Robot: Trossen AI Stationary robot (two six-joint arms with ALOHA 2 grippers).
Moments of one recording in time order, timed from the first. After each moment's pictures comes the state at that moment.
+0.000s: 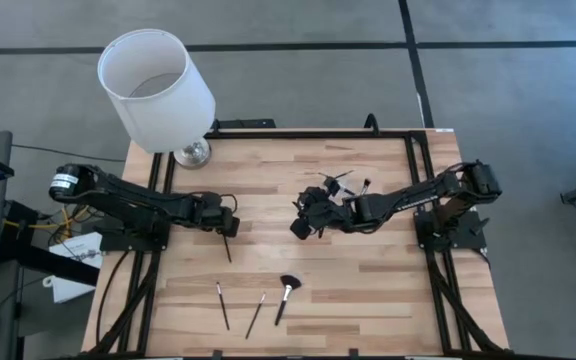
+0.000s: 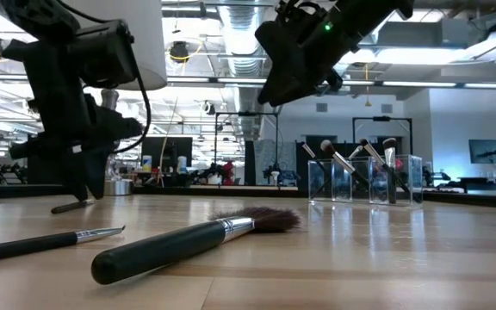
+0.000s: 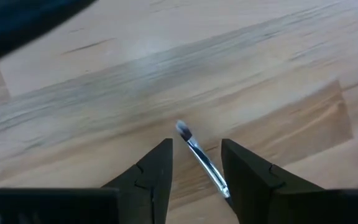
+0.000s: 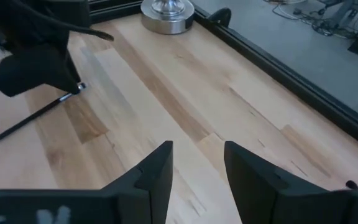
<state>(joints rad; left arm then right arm) -0.08 1.31 0.51 -0.51 -0.29 -1.25 0.15 1.66 1.07 -0.13 0.65 0.37</state>
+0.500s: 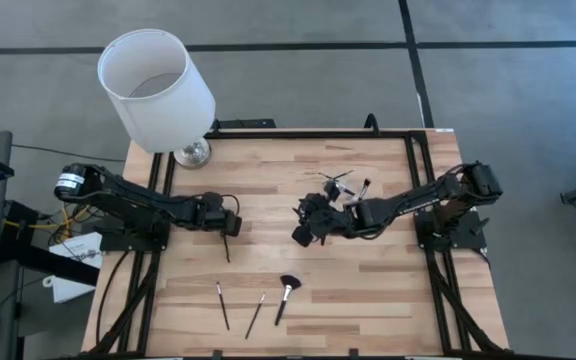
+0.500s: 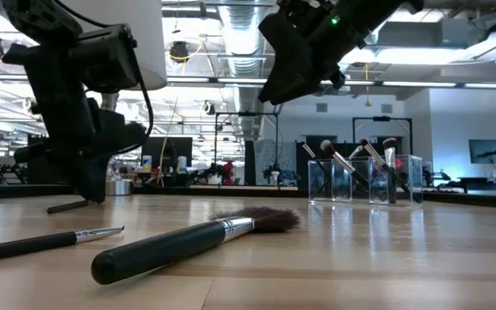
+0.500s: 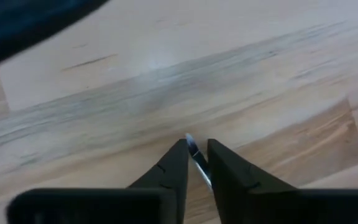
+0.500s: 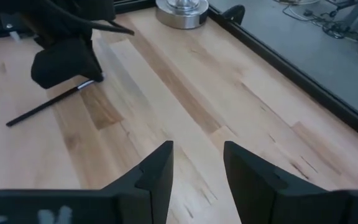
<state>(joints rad) -0.09 1.39 0.51 -0.46 -0.37 -1.26 0.19 1.66 1.07 -0.15 0.65 0.37</state>
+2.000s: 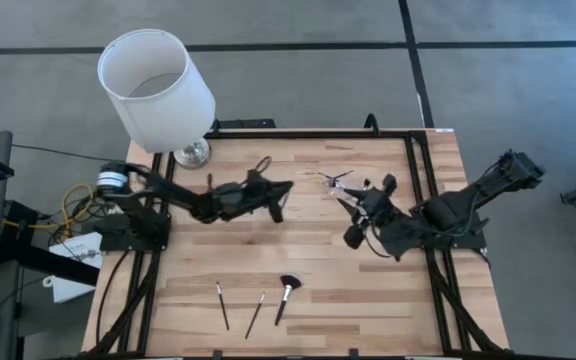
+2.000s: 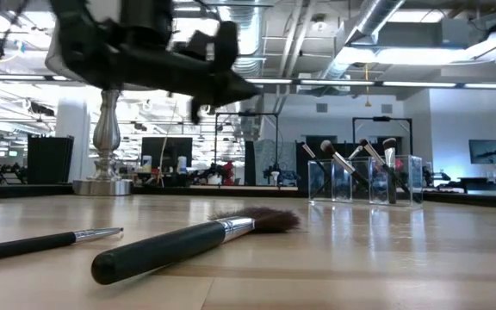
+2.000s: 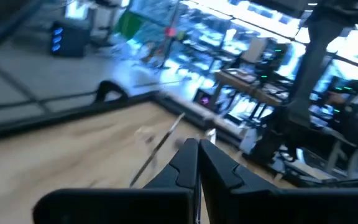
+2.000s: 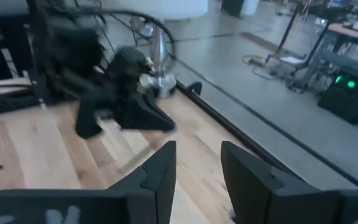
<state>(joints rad) 0.01 1.69 0.62 1.07 -0.41 -0.34 0.50 1.22 1.13 -0.58 1.04 0.45</state>
